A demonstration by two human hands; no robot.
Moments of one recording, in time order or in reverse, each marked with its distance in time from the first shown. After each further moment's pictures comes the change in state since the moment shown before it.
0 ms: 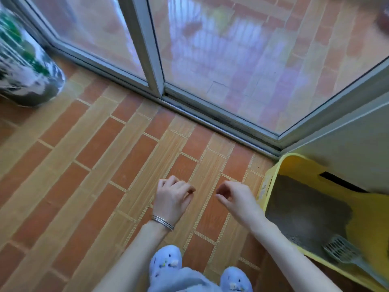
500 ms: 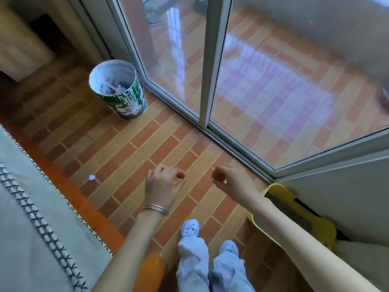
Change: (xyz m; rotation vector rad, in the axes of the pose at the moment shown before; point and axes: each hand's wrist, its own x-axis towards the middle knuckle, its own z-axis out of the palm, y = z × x) left_hand -0.007 0.099 -0.478 0.020 0.183 -0.377; right_hand -0.121 -0.365 -0.268 -0.226 -0.131 -0.347
